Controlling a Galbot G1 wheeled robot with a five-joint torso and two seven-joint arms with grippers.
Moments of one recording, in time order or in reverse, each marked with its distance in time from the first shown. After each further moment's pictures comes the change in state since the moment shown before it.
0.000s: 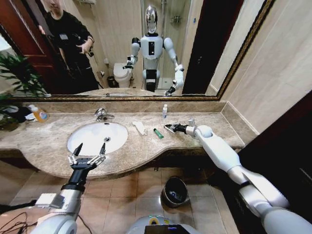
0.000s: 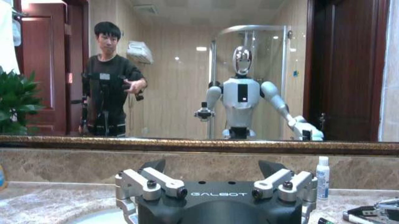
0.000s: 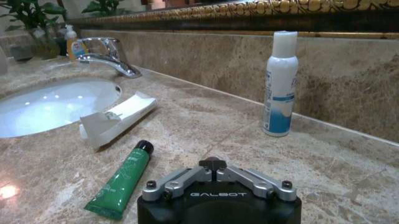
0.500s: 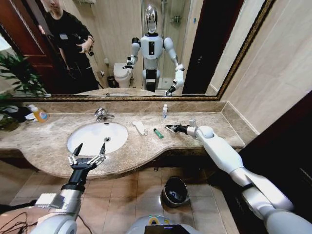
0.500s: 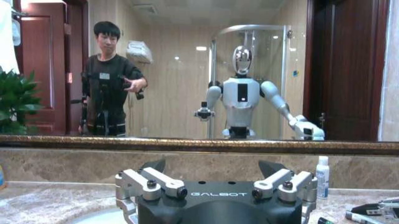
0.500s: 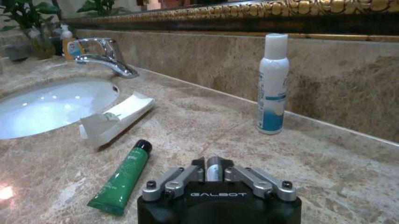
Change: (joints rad) left arm 0.000 0.000 0.000 0.000 0.000 0.000 0.000; right arm -0.010 -0.033 0.004 0.043 0.023 -0.024 0.018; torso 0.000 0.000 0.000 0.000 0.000
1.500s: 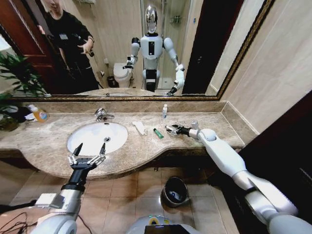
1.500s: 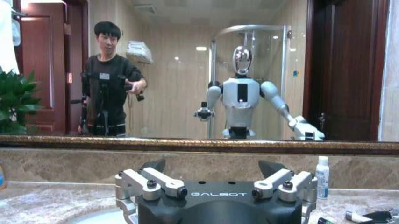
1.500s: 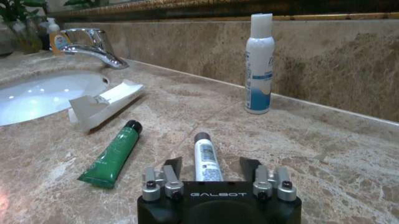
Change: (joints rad) left arm 0.000 0.000 0.000 0.000 0.000 0.000 0.000; right arm -0.049 -0.007 0.026 -0.006 -0.010 0.020 0.019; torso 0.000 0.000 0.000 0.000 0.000
